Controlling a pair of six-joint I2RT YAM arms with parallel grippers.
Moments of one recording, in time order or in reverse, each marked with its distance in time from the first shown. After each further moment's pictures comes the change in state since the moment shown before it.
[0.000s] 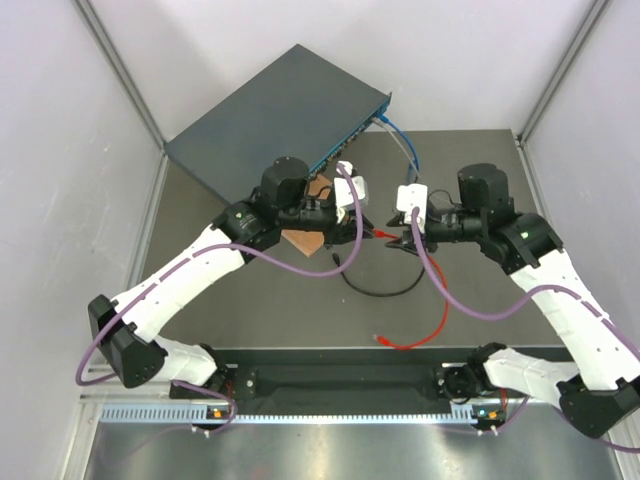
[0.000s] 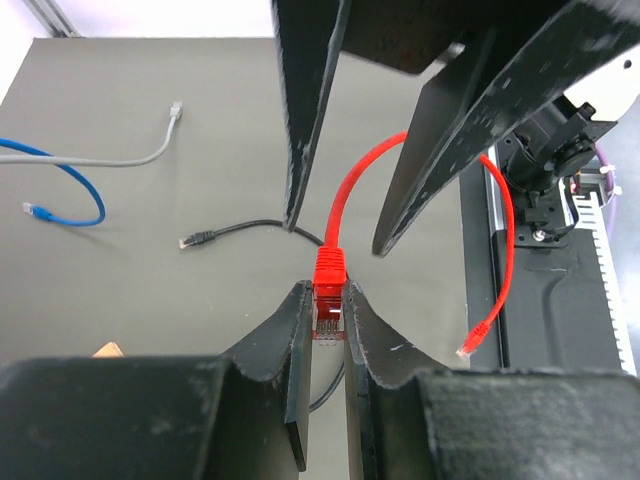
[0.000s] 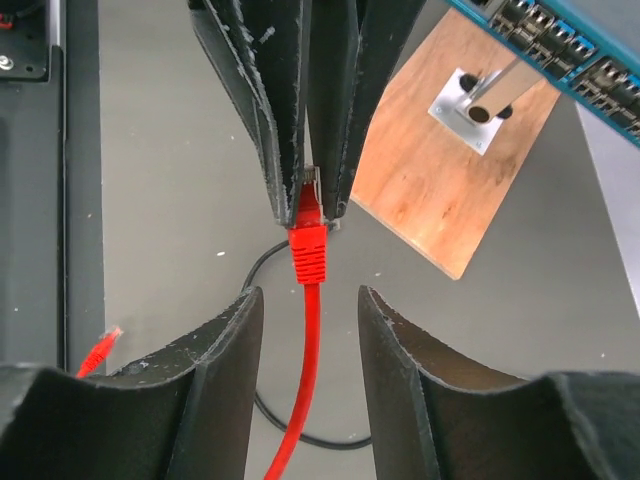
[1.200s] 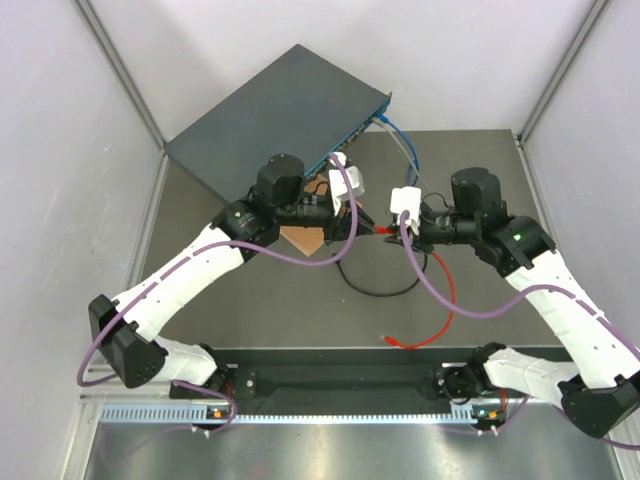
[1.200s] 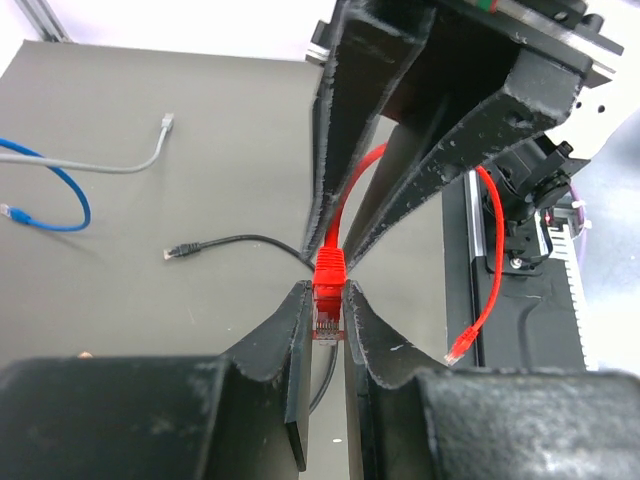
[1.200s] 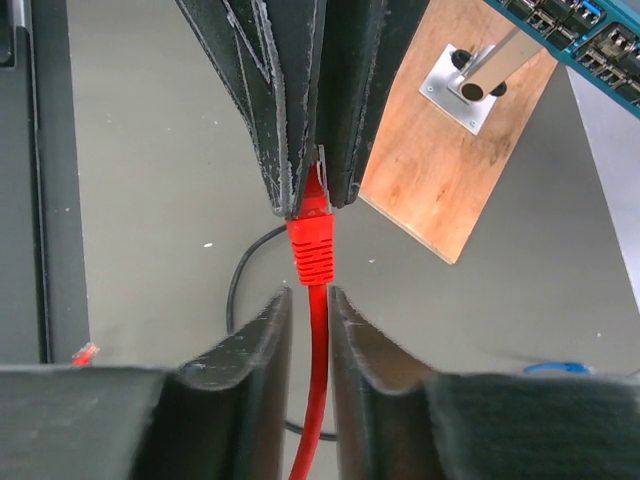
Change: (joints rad) left arm 0.030 0.001 -0.019 0.081 0.044 -0.109; right arm 0.032 0.005 -0.047 0.043 0.080 0.016
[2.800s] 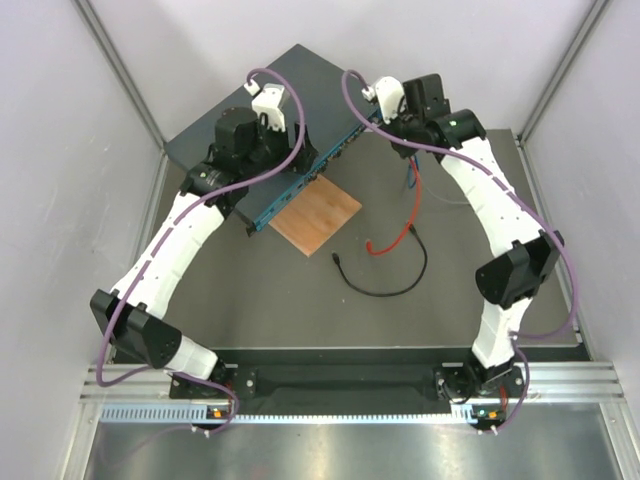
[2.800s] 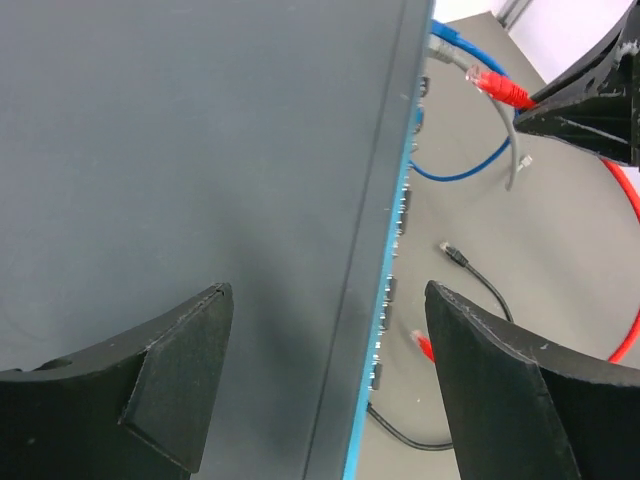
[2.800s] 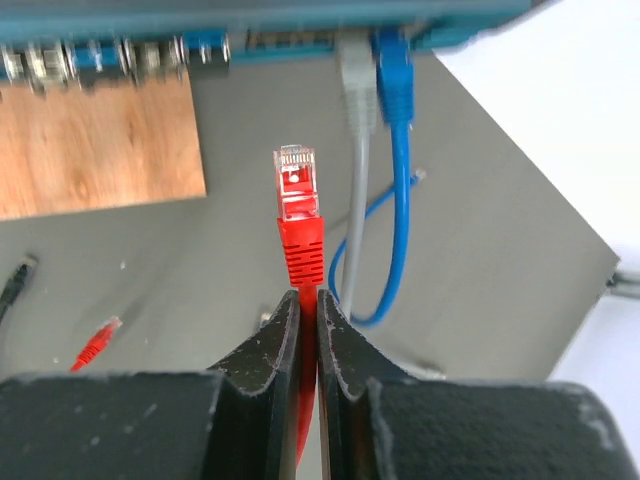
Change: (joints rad) left arm 0.302 0.107 0.240 -0.148 -0.590 -0.356; right arm -0.108 0.780 0.847 -0.172 0.641 0.310
